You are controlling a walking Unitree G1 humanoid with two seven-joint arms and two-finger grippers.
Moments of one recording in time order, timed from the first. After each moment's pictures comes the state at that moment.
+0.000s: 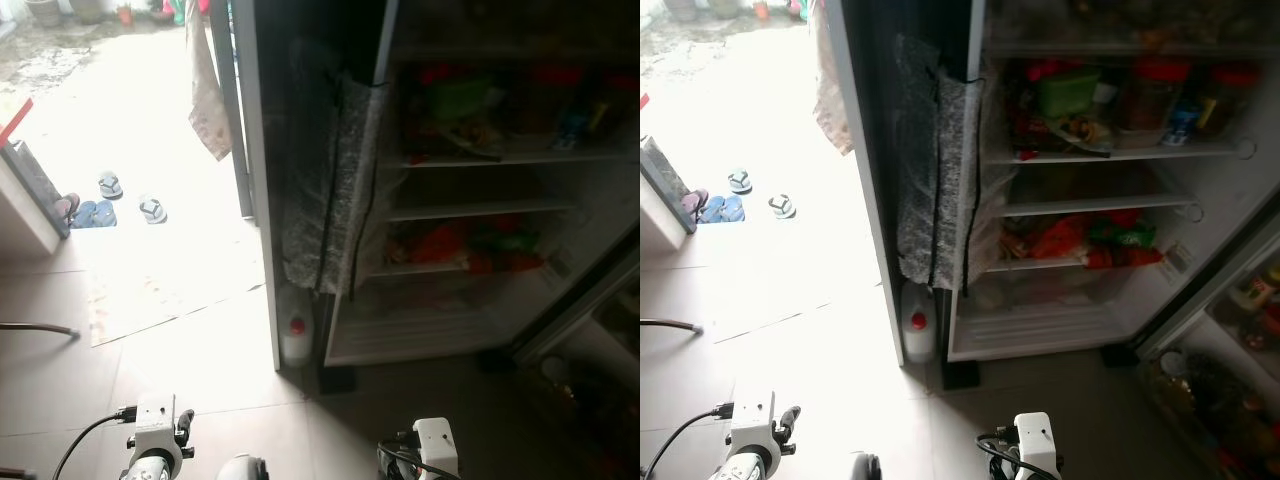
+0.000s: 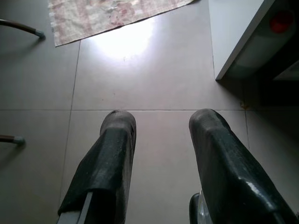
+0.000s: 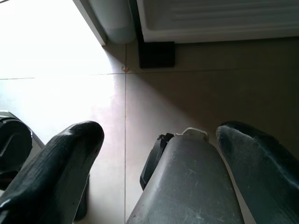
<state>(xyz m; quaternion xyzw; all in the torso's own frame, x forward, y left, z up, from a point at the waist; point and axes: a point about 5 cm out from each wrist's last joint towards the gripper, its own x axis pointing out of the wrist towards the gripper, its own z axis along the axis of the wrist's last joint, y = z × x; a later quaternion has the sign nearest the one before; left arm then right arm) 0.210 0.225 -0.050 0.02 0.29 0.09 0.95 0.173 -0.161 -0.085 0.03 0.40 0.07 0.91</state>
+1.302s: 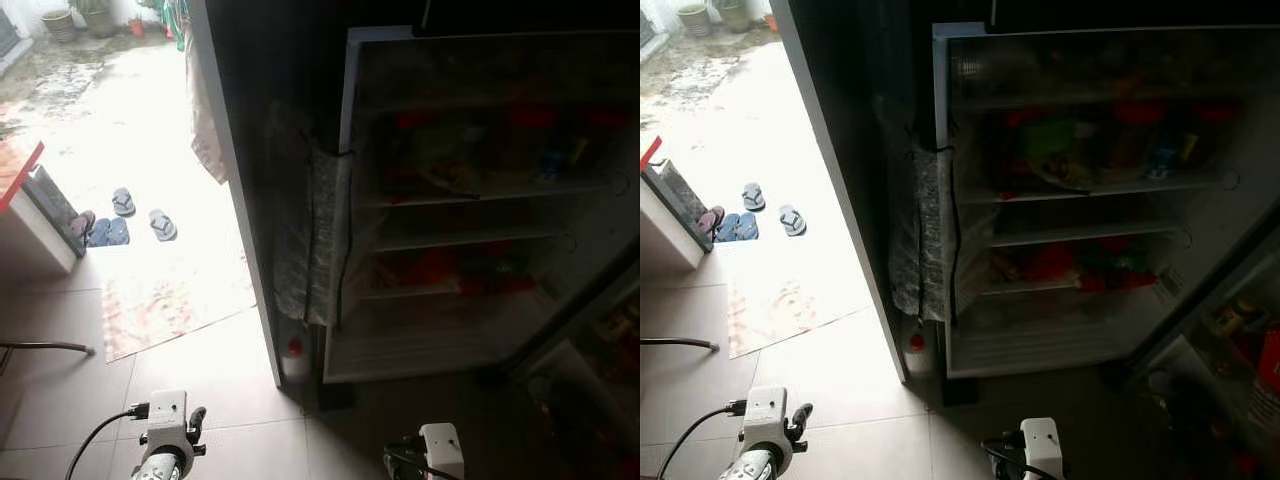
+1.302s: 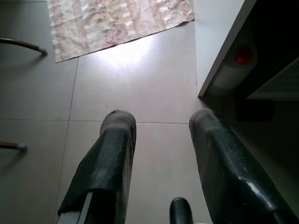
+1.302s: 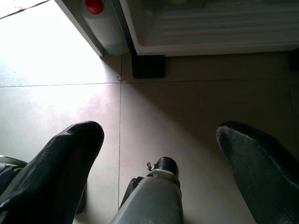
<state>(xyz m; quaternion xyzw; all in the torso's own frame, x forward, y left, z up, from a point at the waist) 0.214 0.214 -0.050 0.02 0.29 0.08 0.95 0.167 -0.166 -0.088 0.03 0.41 0.06 0.91</state>
